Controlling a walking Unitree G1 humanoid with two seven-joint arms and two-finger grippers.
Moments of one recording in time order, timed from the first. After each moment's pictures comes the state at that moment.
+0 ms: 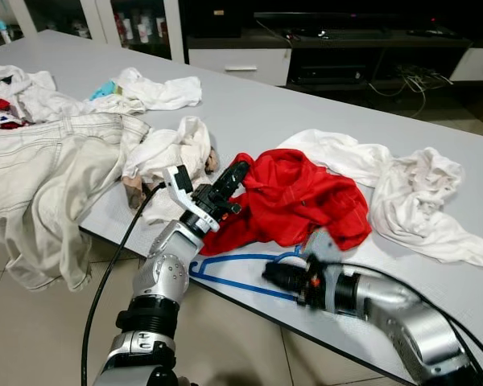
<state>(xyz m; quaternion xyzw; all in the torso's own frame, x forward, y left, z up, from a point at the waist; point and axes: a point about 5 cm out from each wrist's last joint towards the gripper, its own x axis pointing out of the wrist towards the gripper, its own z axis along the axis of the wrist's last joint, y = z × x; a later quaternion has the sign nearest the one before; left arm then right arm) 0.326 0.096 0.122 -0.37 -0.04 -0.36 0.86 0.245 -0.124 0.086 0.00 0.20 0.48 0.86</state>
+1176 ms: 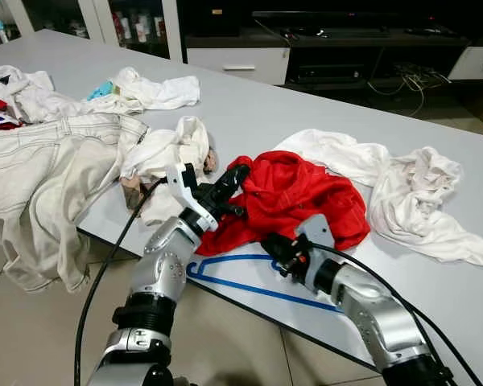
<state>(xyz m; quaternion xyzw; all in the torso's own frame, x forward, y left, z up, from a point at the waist) 0.330 0.096 0.123 -0.30 -0.02 -0.35 0.89 0.267 -0.106 0.071 0.02 0.15 0.37 0.92</state>
